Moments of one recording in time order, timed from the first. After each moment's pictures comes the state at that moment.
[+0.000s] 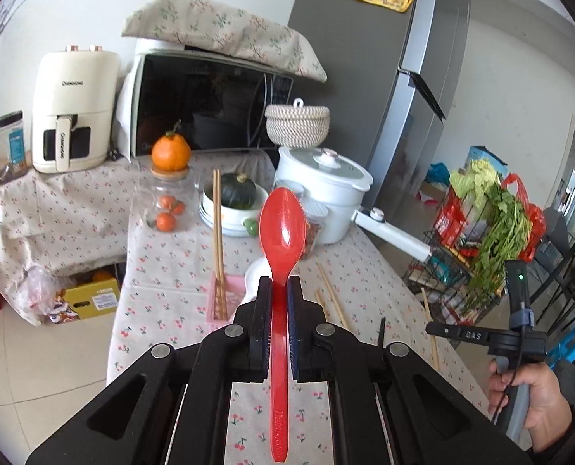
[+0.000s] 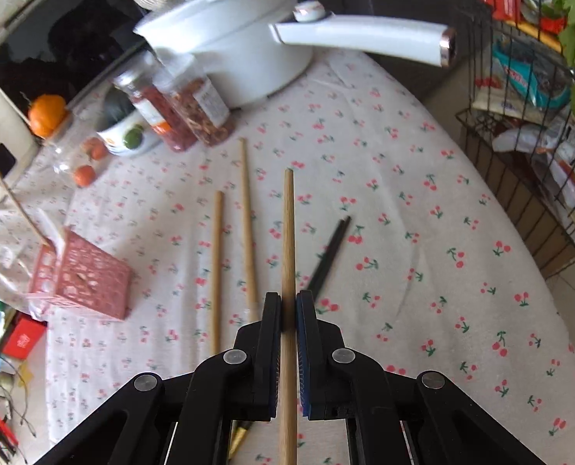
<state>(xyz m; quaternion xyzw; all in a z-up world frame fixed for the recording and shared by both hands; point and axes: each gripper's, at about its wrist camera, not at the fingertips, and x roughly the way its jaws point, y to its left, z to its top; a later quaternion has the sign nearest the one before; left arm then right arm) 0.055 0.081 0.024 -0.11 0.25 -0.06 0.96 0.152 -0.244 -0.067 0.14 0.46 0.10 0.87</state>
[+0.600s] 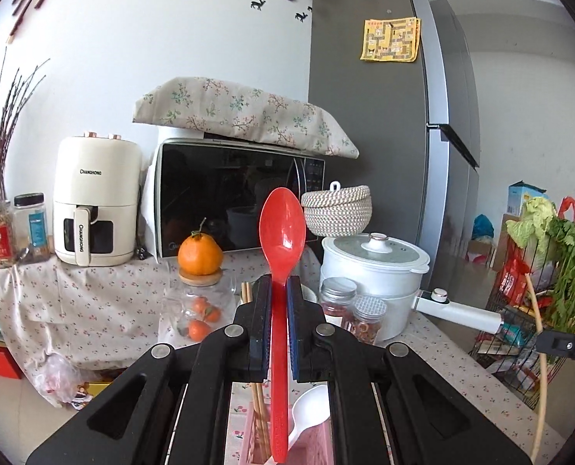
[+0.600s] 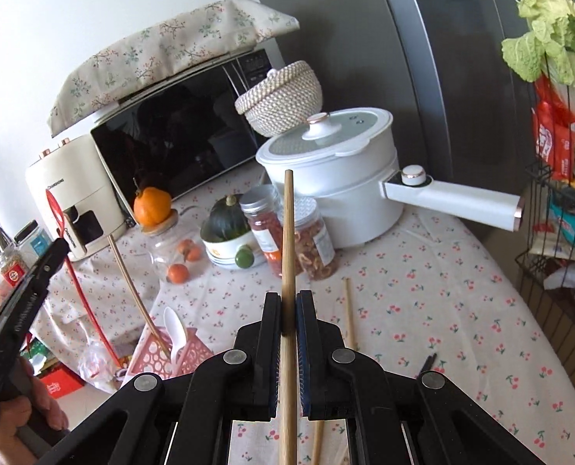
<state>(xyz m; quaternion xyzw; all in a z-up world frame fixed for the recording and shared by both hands) 0.137 0.077 0.003 -0.04 0.09 0.04 0.99 0.133 -0.198 0.005 0.13 0.27 0.16 0.94</state>
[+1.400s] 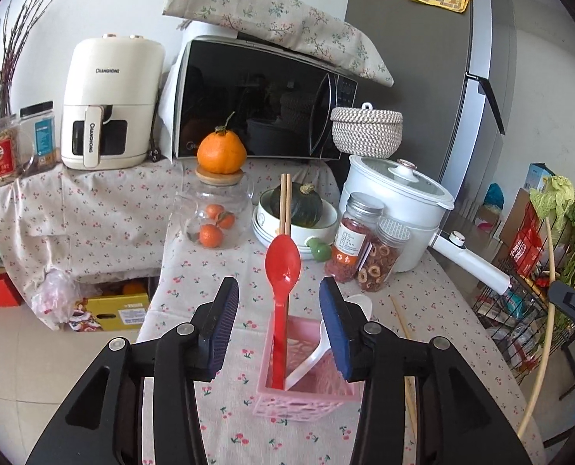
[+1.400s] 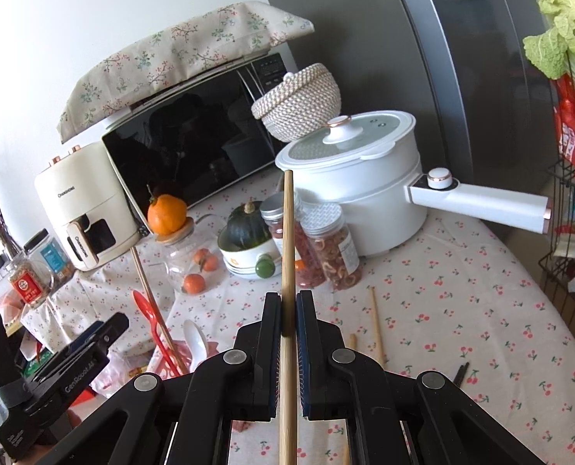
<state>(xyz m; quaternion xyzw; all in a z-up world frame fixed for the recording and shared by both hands) 0.139 0.106 -0.036 -0.11 0.26 0.05 0.96 0.140 -0.178 0.001 0.15 0.25 0.18 0.94</state>
